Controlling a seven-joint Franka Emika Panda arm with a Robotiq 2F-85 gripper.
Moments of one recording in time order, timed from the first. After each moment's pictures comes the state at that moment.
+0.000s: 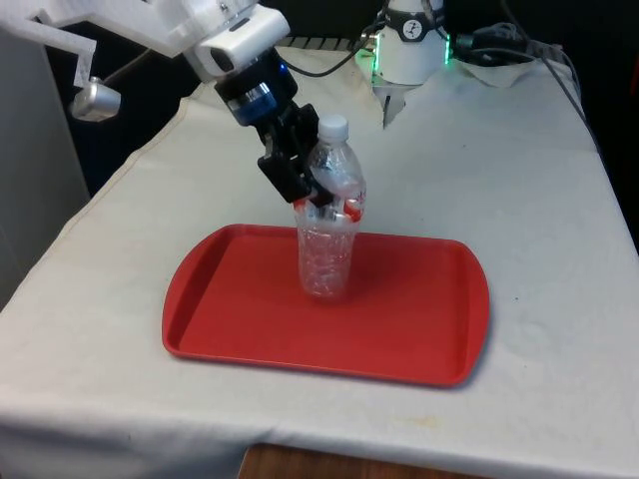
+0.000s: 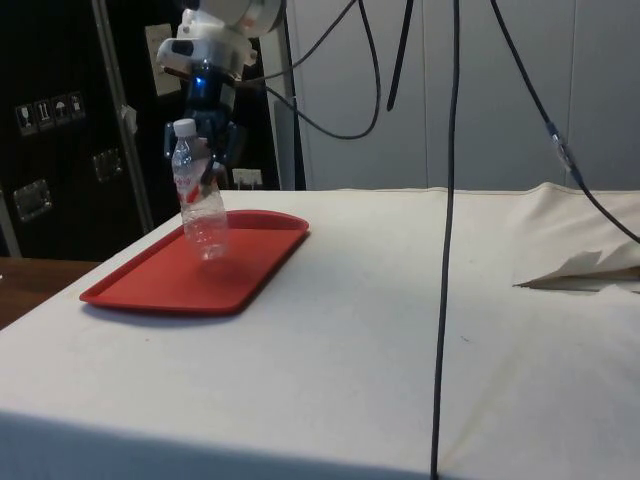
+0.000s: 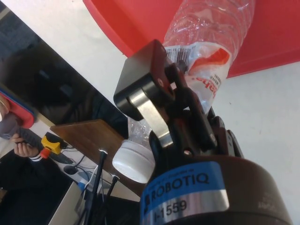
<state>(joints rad) 0.08 0.81 -0.49 -1.32 0.90 1.82 -2.17</state>
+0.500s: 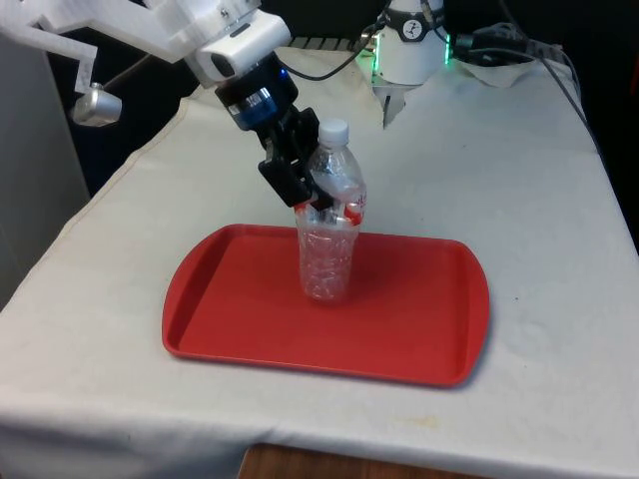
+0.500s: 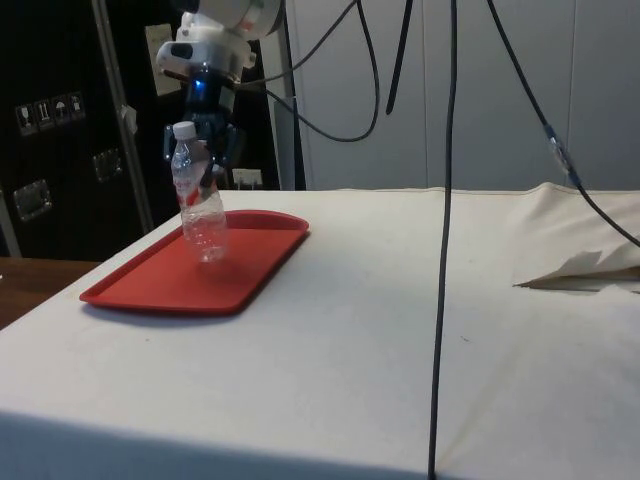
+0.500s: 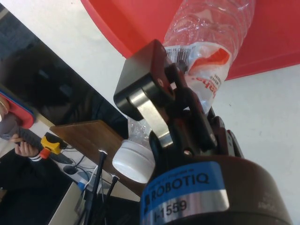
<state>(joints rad) 0.08 0.82 -0.49 -1.31 0.91 1.82 -2.17</state>
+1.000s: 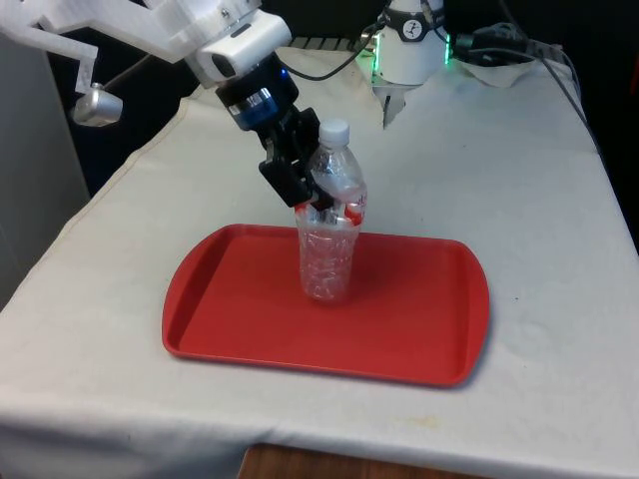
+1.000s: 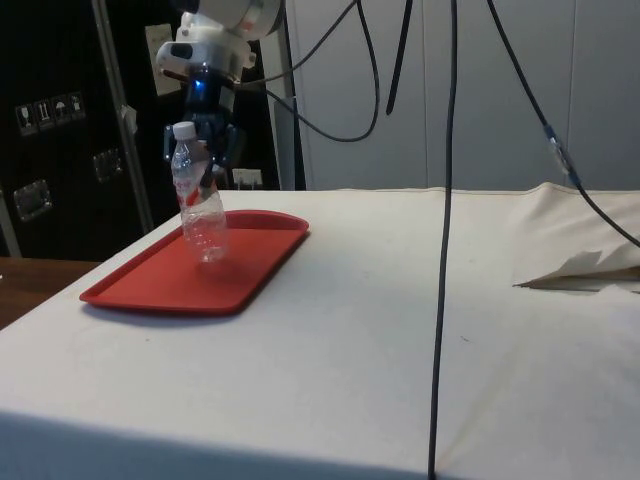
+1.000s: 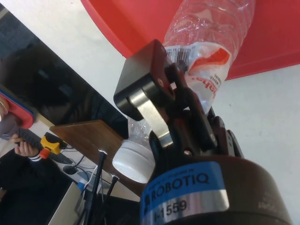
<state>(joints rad) 0.08 0.82 -0.50 -1.31 0.91 1.82 -2.17</state>
